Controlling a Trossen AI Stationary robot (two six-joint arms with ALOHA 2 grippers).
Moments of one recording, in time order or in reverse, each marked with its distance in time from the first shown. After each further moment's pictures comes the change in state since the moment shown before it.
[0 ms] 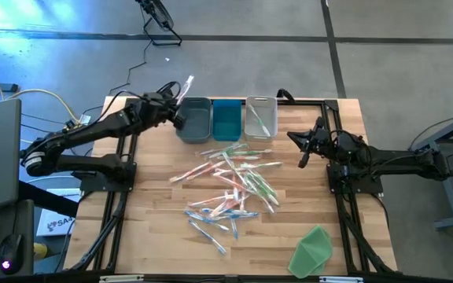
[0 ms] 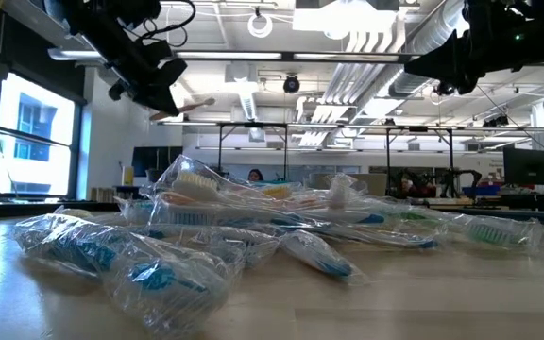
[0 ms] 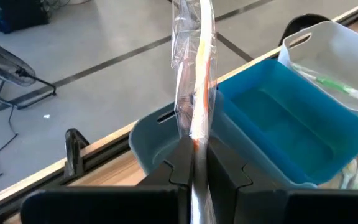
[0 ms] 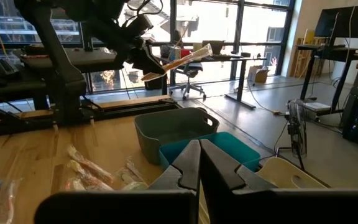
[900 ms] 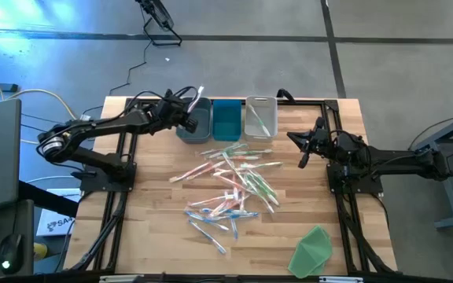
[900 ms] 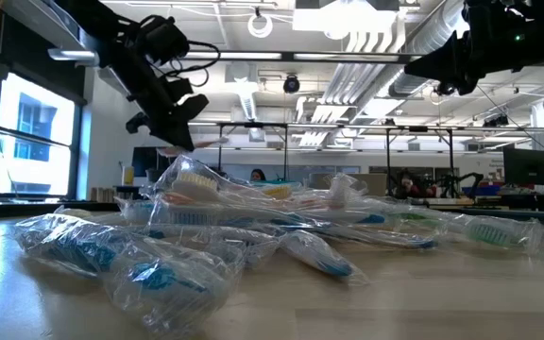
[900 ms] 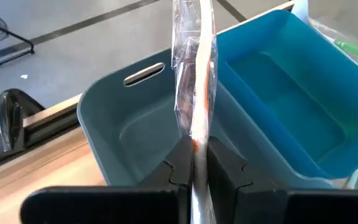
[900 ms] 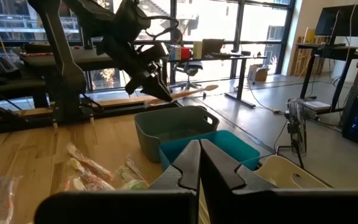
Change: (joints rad) left arm -0.002 0.266 0.000 0.107 0.061 -0.119; right arm 0.000 0.000 0.000 -0.010 0.000 0.001
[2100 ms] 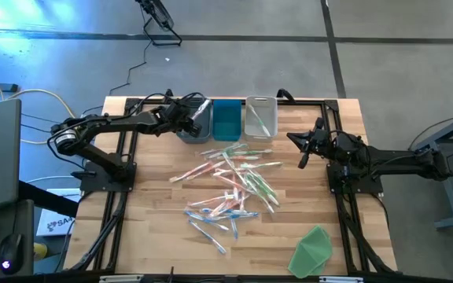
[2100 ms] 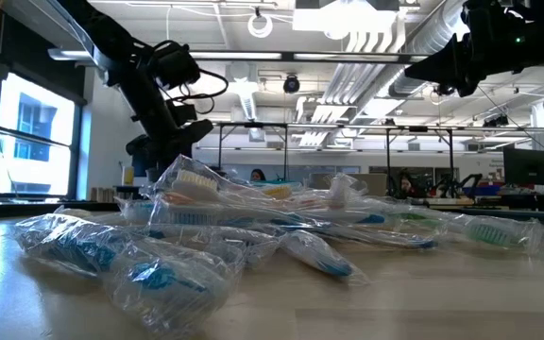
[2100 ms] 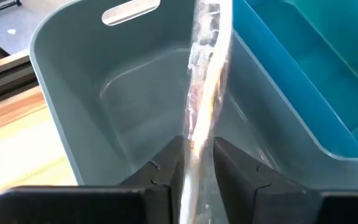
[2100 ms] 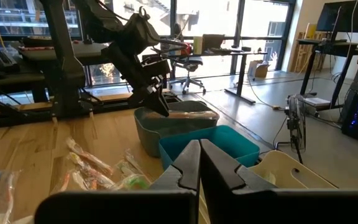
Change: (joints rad) left arm 0.000 0.137 0.000 -0.001 0.043 -0.091; right arm 0.000 0.000 0.000 -0.019 0.000 0.002
